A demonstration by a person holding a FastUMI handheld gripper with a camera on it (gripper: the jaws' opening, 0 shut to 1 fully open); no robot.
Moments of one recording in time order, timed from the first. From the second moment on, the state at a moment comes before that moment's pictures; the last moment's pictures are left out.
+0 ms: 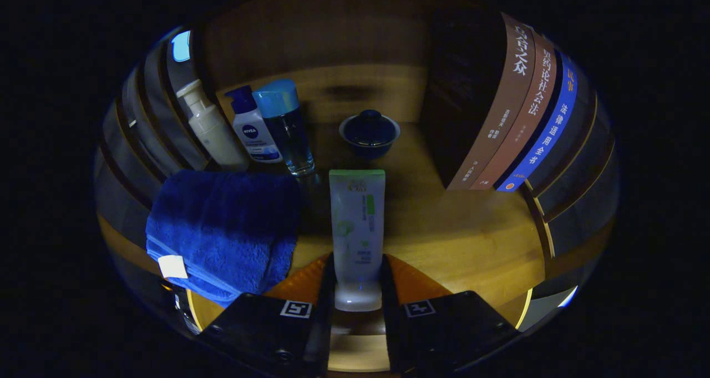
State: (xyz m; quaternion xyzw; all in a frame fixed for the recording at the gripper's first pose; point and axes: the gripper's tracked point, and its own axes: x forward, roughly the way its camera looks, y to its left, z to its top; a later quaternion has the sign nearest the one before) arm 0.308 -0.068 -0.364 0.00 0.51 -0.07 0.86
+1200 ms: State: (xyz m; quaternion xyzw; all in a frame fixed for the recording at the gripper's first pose) arm 0.164 -0.041 -0.232 0.03 0.27 -0.06 0.96
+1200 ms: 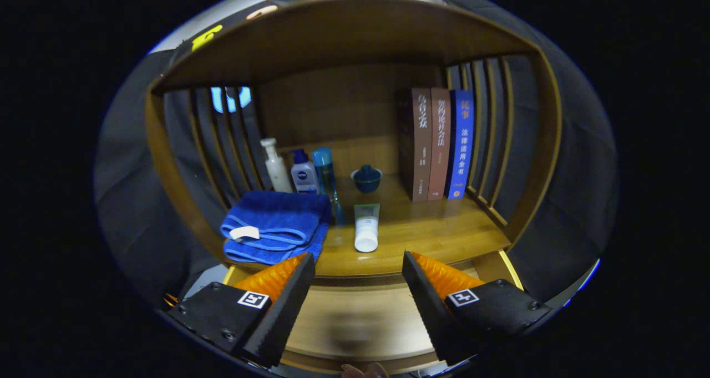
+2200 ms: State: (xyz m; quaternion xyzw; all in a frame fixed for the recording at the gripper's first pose) arm -0.023 -0.033 -0.358 -0.01 0.22 -0.07 0.97
